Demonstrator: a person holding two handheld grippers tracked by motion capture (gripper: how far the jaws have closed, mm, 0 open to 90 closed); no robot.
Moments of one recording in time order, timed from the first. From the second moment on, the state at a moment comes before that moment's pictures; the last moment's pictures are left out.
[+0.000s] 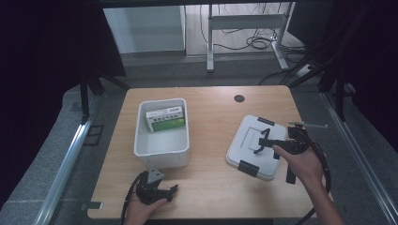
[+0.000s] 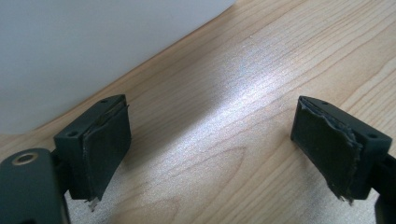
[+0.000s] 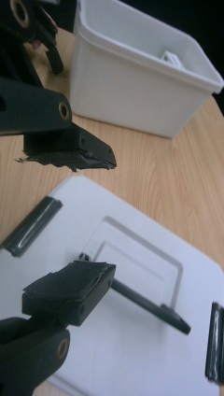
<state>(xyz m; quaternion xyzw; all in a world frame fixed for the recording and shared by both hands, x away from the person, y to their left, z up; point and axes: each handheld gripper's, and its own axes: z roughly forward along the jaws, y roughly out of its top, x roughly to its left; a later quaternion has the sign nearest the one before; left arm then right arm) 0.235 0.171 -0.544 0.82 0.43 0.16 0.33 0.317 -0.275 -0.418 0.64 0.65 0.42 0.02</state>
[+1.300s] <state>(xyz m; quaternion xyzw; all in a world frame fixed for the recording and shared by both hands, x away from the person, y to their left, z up) 0.234 0.171 -0.544 0.82 0.43 0.16 0.33 0.372 -0.270 -0.441 0.70 0.64 0.32 0.02</state>
